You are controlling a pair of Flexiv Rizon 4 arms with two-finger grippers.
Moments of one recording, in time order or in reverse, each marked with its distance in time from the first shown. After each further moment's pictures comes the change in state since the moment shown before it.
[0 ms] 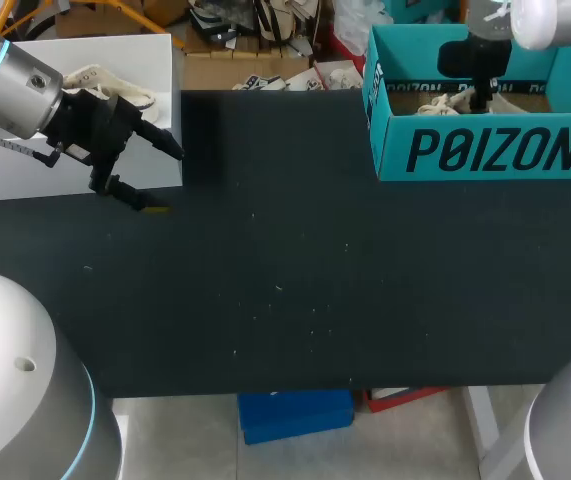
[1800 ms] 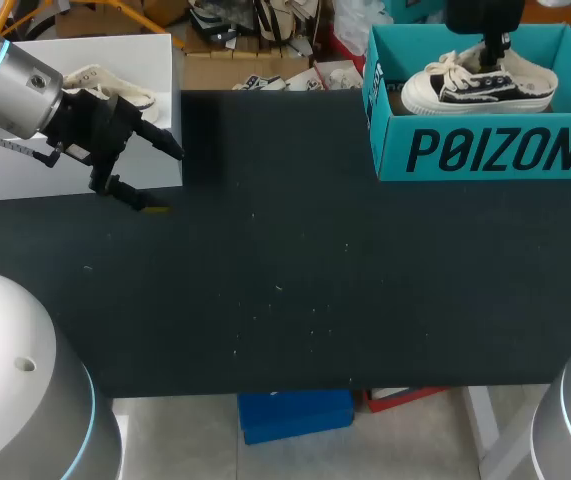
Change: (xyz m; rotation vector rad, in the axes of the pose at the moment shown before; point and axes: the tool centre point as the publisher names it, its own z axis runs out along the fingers) left arm 0.000 0.000 0.000 0.000 0.000 0.000; right arm -0.015 -0.003 -0.096 0.012 -0.105 -0.011
